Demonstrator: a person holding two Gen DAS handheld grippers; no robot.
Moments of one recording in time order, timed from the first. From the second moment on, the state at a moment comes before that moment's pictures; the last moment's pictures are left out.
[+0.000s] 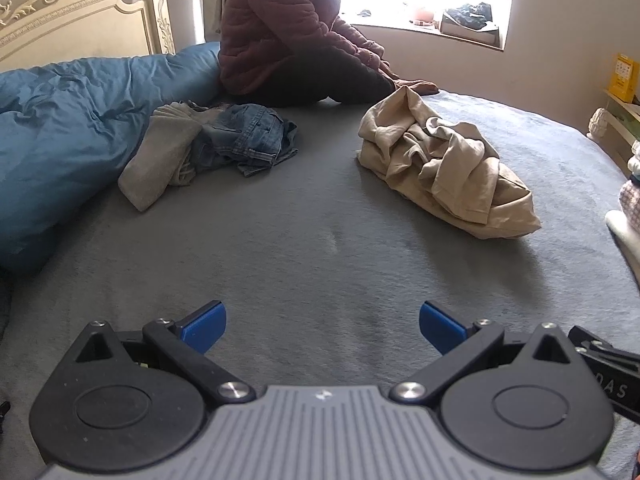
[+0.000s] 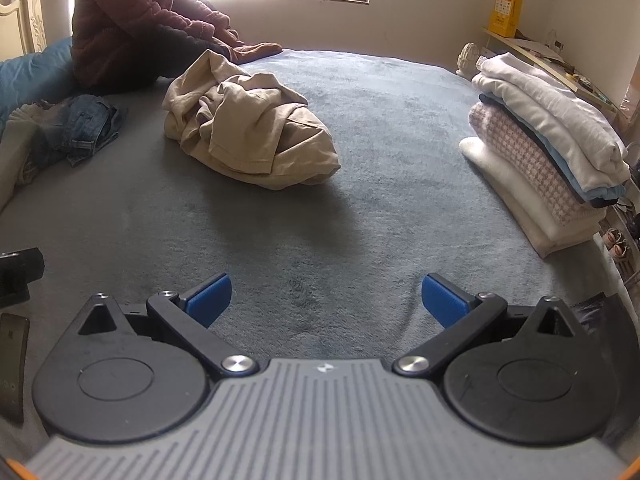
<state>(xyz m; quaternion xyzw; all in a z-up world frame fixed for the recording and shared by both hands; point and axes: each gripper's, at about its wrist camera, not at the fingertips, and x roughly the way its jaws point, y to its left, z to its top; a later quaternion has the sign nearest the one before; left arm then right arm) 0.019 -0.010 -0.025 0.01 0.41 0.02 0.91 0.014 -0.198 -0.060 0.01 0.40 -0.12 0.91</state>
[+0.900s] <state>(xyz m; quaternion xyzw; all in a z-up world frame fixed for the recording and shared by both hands) 0.037 -0.012 -0.040 0.03 0.42 0.03 0.90 0.030 -0.198 -0.071 0.01 0.41 -0.12 0.90</state>
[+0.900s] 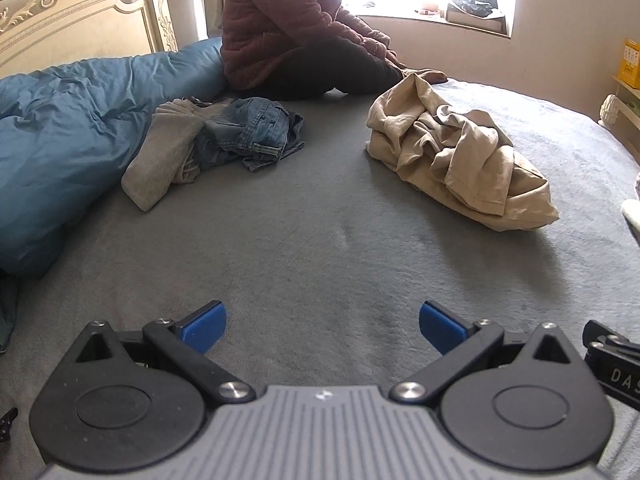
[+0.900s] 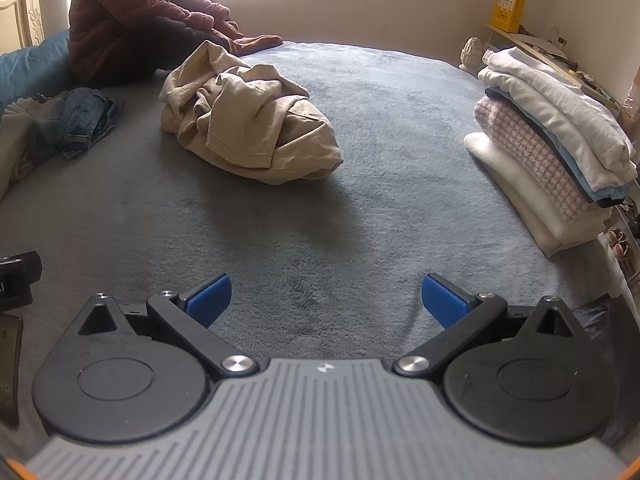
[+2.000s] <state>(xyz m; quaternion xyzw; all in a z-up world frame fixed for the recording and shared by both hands) 0.329 -0.072 -0.159 -0.03 0.36 -0.01 0.93 0.352 -0.255 -0.126 0.09 0.31 0.10 0.94</state>
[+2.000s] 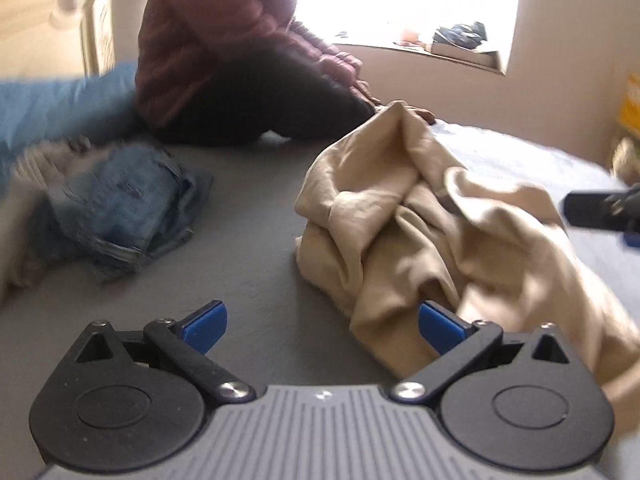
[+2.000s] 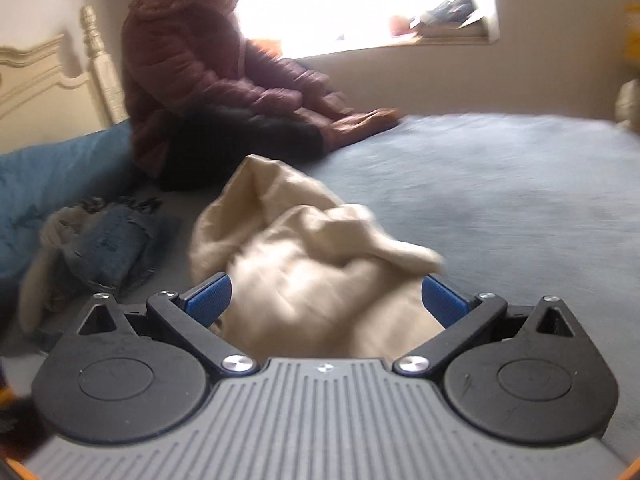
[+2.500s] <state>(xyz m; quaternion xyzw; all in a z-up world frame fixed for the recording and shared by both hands) 0.354 -0.124 -0.187 0.01 0.40 -0.08 0.91 0.397 -0.263 -0.163 0.16 0.38 0.14 0.90</state>
